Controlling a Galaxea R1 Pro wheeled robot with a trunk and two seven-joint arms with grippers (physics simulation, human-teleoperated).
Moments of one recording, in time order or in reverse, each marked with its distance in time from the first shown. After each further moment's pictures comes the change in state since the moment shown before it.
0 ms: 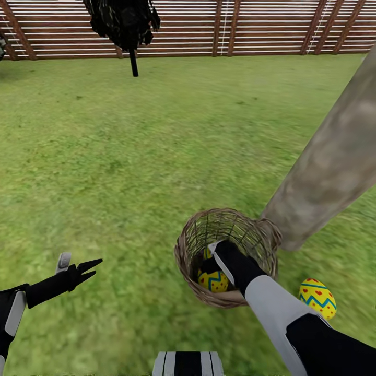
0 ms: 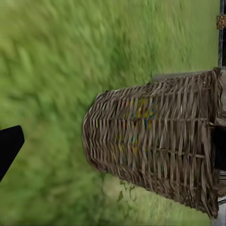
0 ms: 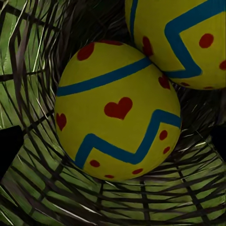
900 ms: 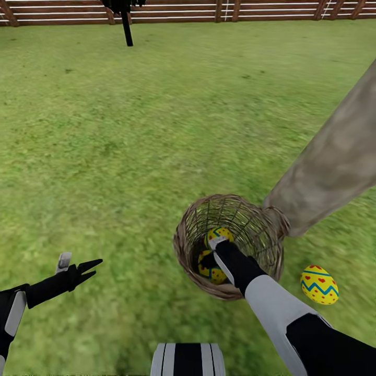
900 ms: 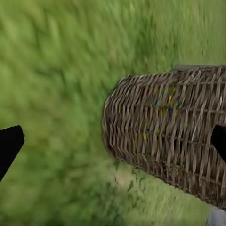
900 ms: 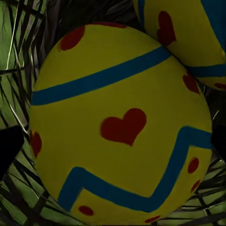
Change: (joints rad) left arm 0.000 0.000 0.000 0.000 0.000 0.000 0.000; right arm -0.001 -0.001 0.002 -0.002 0.001 -0.105 -0.037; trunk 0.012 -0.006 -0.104
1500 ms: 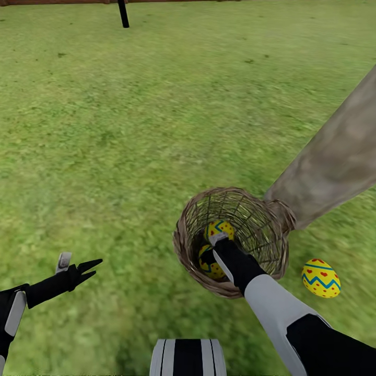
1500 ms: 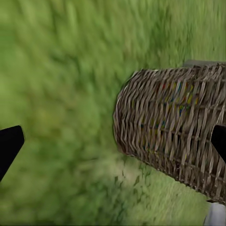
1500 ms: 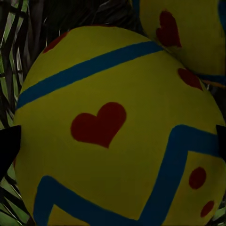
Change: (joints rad) left arm 0.000 0.000 0.000 0.000 0.000 -0.001 0.000; right arm 0.000 0.003 0.001 -0.034 0.010 -0.016 -0.048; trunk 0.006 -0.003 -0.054
